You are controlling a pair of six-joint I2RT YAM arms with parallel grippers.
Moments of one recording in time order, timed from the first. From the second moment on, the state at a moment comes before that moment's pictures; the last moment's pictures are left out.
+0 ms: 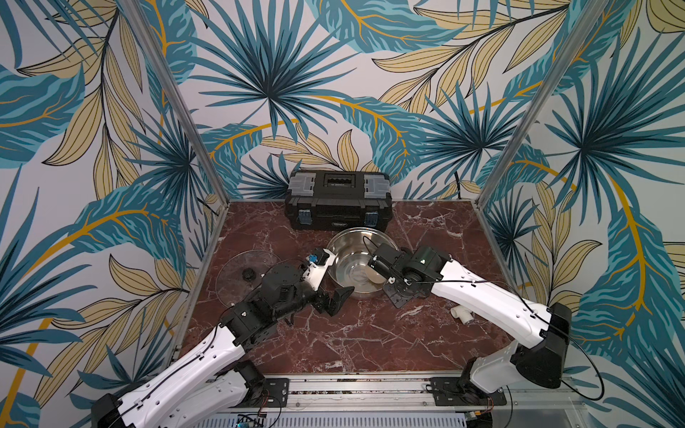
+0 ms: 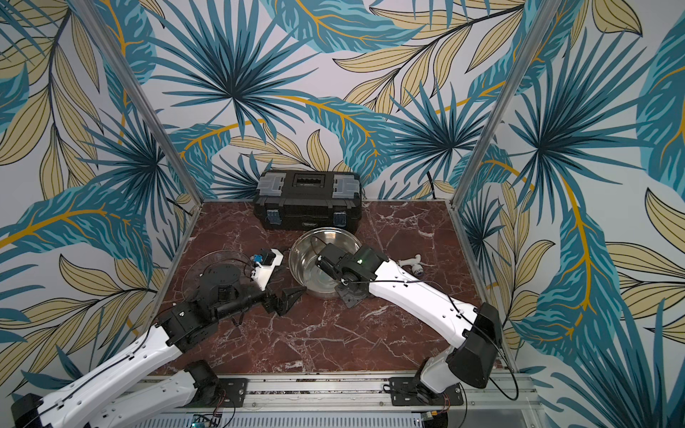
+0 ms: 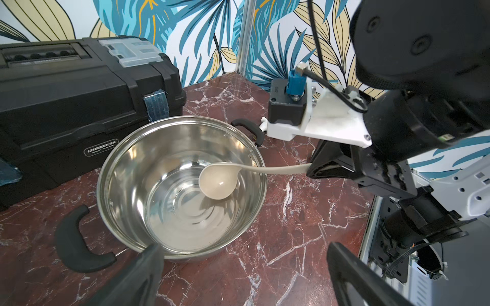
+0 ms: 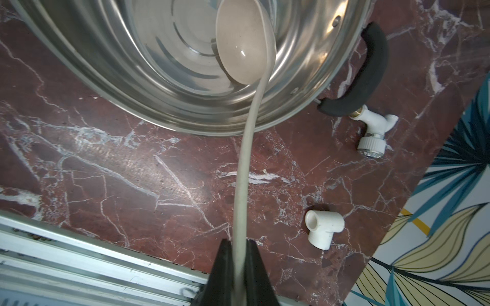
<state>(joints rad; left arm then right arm) -0.74 0.84 0.76 -0.25 0.18 -0.16 0.87 1.52 1.47 -1.36 0.37 0.30</state>
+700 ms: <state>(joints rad) -0.74 0.85 0.76 -0.24 0.16 -0.17 0.83 1.71 1.67 -1.28 0.32 0.25</state>
